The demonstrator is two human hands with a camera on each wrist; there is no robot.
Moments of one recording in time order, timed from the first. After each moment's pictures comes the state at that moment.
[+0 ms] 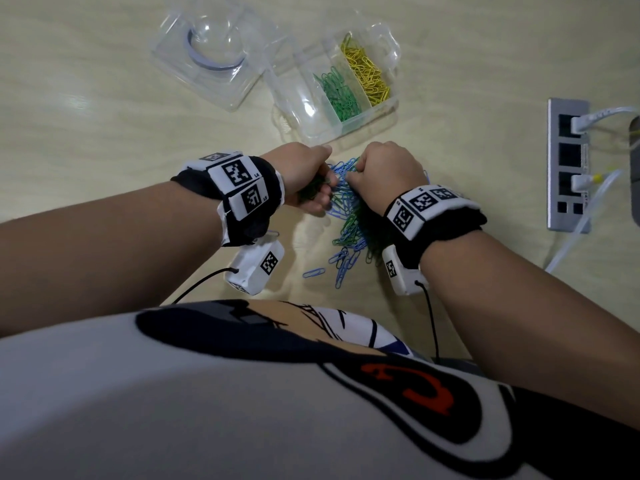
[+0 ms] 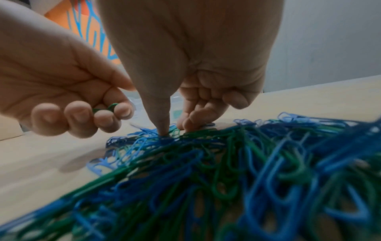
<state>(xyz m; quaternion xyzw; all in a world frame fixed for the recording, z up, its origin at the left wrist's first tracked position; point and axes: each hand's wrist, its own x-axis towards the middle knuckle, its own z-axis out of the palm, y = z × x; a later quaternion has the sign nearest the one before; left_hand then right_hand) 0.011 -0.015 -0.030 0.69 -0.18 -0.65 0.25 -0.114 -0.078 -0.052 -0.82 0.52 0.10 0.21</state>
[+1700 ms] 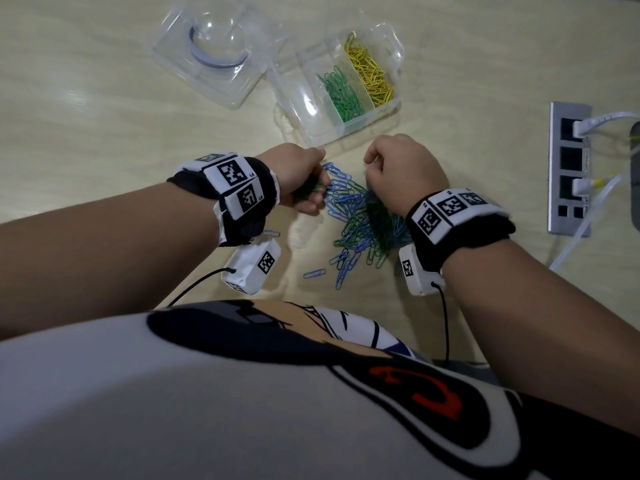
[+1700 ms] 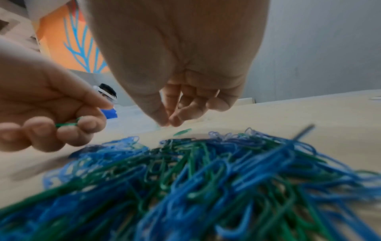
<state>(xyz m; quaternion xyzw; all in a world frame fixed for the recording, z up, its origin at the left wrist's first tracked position) 0.020 -0.011 -0.037 0.70 -0.17 -0.64 0.27 -0.133 -0.086 -0.043 -0.84 0.48 0.04 0.24</state>
